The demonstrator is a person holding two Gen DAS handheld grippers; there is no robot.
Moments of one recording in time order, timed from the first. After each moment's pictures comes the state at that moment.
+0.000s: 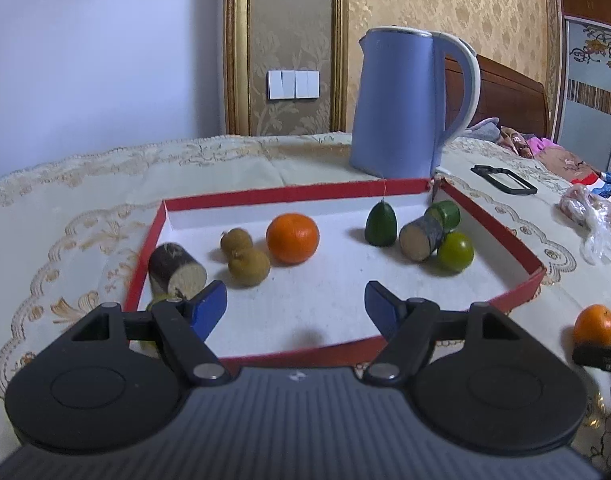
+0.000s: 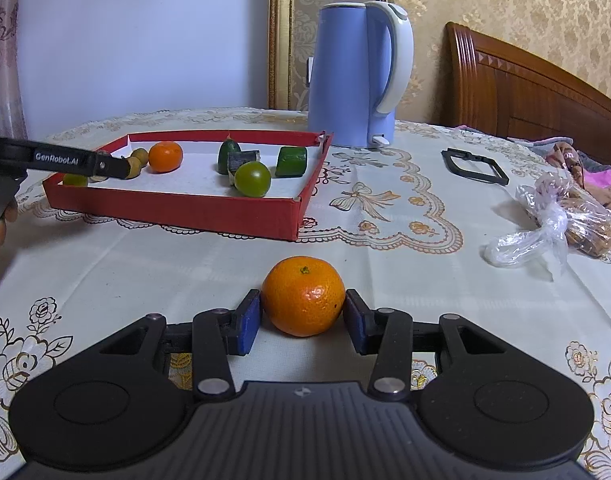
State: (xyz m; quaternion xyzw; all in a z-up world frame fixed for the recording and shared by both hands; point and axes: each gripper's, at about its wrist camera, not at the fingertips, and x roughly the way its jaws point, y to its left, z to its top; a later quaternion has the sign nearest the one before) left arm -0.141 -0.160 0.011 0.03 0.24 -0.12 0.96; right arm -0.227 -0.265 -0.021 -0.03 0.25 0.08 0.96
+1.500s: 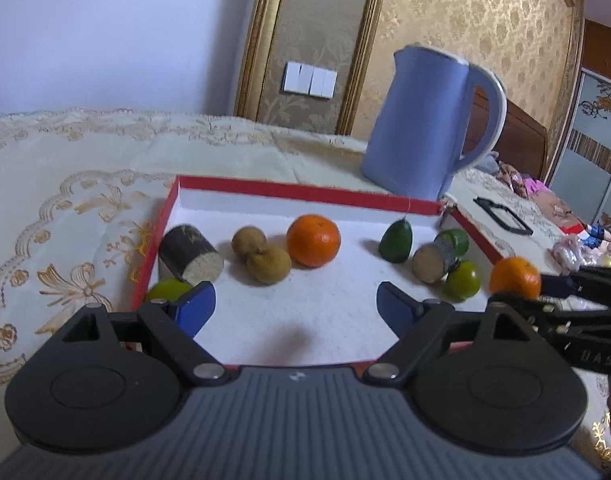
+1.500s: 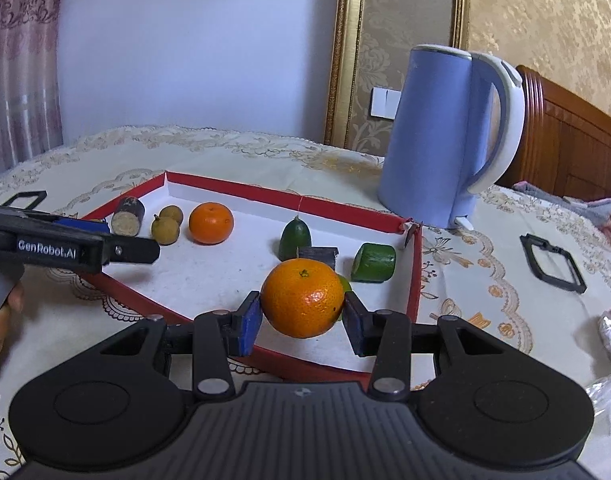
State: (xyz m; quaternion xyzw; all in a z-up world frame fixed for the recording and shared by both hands) left arm -0.122 -0.126 0.012 -0.06 0.25 -0.14 0.96; right arm -0.142 -0.202 0.020 -0.08 0.23 0.14 0.96
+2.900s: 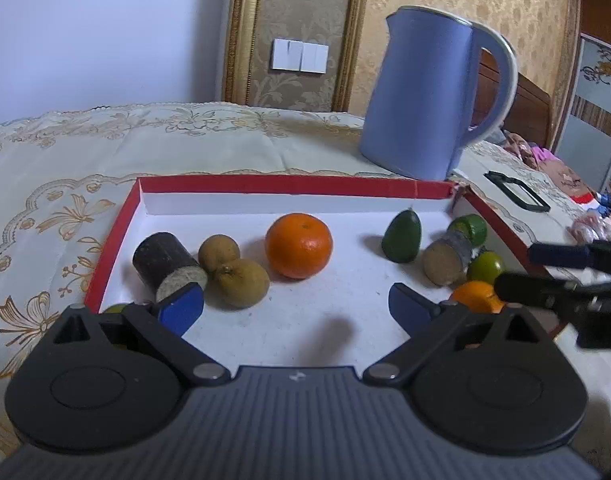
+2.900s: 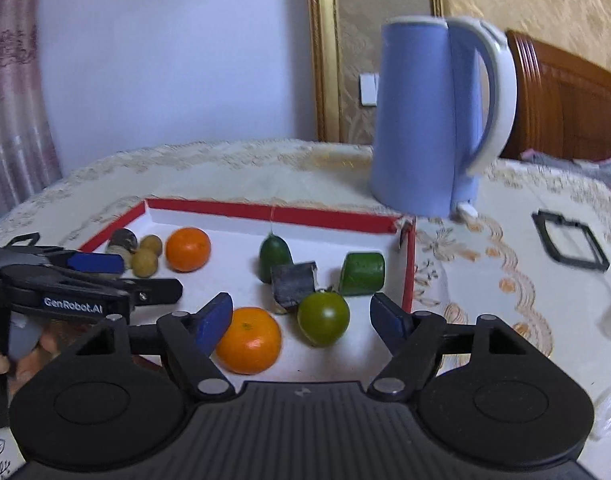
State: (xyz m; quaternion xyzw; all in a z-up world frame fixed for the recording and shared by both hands) left arm -0.078 -0.156 0.002 -0.02 0.29 -0.13 0.95; right arm -0.103 -0.225 0.025 -0.01 0.25 0.15 0.96
